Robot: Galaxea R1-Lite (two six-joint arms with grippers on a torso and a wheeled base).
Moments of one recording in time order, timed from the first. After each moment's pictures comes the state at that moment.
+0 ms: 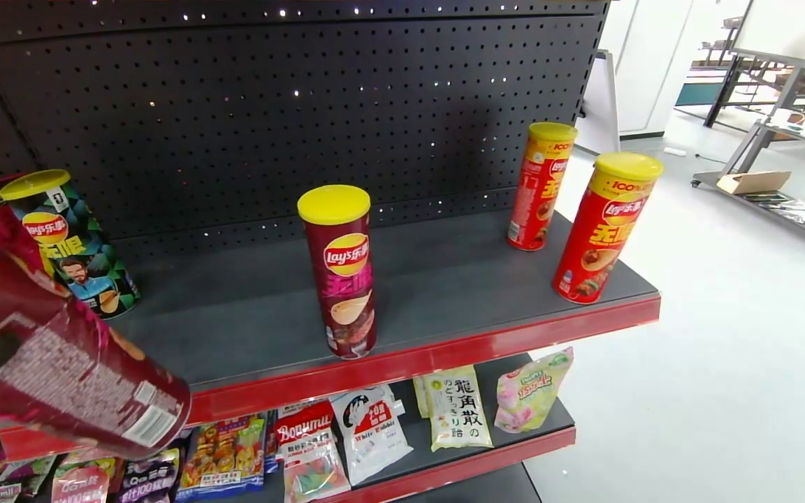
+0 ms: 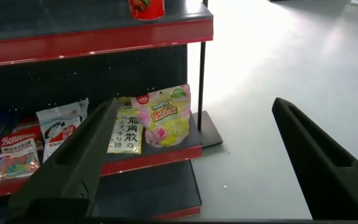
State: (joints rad) left arm -0.04 0.72 -0.56 -0.11 -0.40 0.05; right arm 0.00 0.00 0.00 0.00 0.02 0.00
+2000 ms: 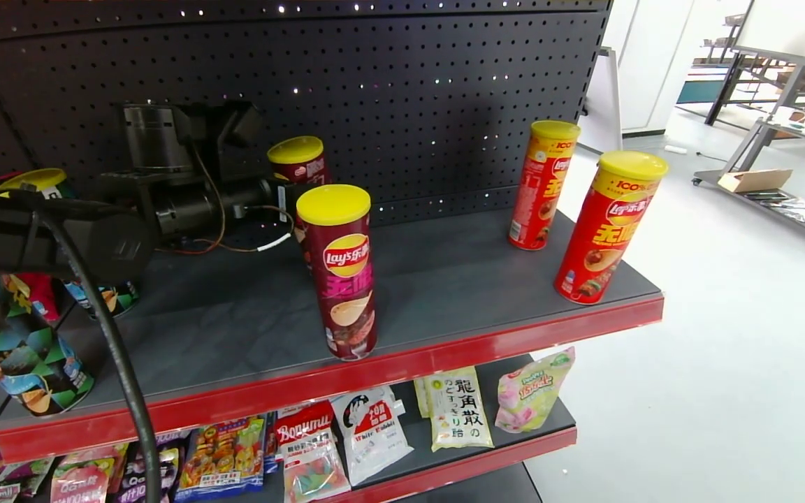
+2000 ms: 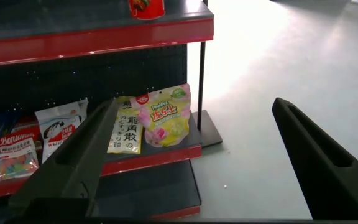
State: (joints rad) left arm -0.26 1.89 -1.23 -0.49 -0.26 0.04; right arm 0.00 0.00 0.00 0.00 0.02 0.00
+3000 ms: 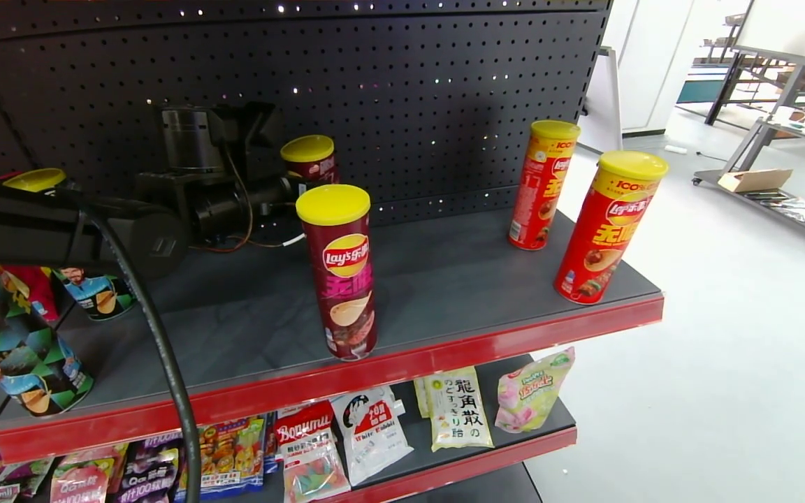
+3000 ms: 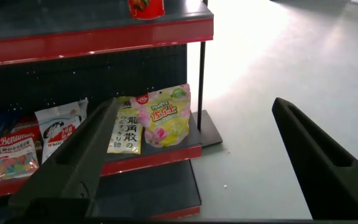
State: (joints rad) left arm -0.31 1.95 -1.30 -0.50 -0.11 0.04; right arm 0.00 0.00 0.00 0.00 0.02 0.00
